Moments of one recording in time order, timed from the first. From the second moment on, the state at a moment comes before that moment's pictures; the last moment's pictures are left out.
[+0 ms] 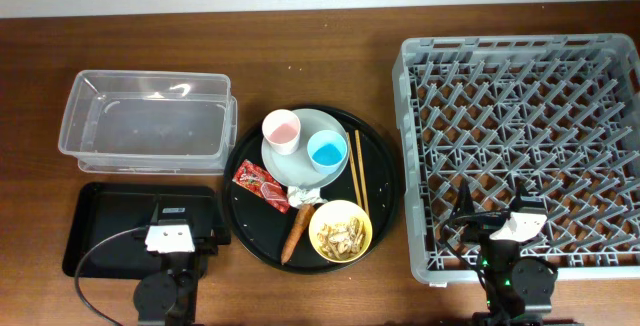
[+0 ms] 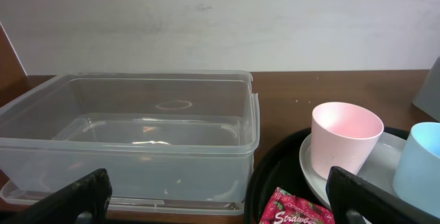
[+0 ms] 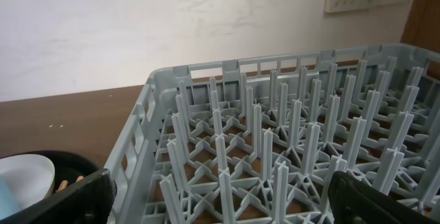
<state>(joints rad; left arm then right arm) -0.04 0.01 0.02 -0.08 -0.06 0.00 -0.03 0.01 0.01 -0.07 0.05 0.11</state>
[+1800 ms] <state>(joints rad) -0.53 1.23 1.30 -1.02 0.32 -0.25 -0.03 0.01 0.01 -0.07 0.05 0.11</state>
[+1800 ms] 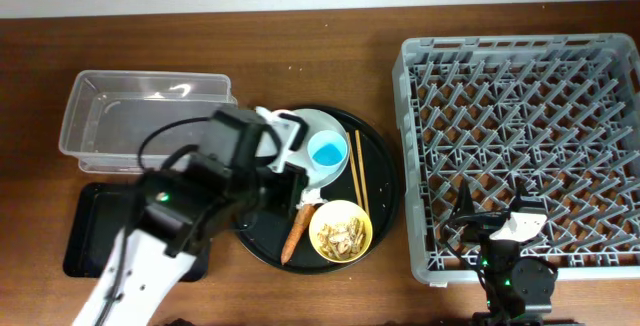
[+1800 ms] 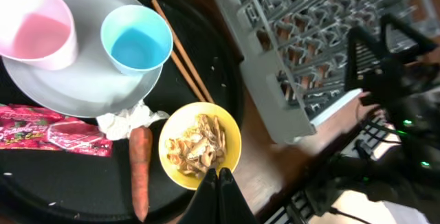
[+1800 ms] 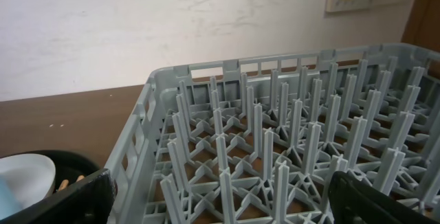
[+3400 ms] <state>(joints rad) -0.64 1.72 1.02 -0.62 -0.18 -0.42 -0.03 0.01 0.01 -0.07 0.05 0.11</state>
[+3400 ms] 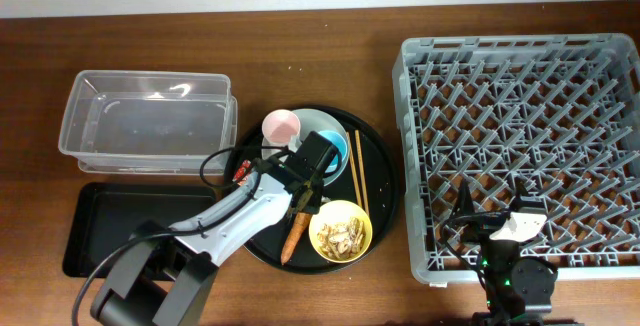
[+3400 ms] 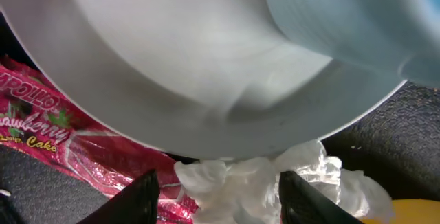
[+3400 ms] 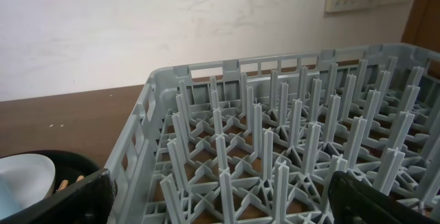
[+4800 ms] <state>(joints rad) -0.58 1.41 0.95 -0.54 -0.10 -0.46 -0.03 0.01 0.01 -0.07 0.05 0.11</state>
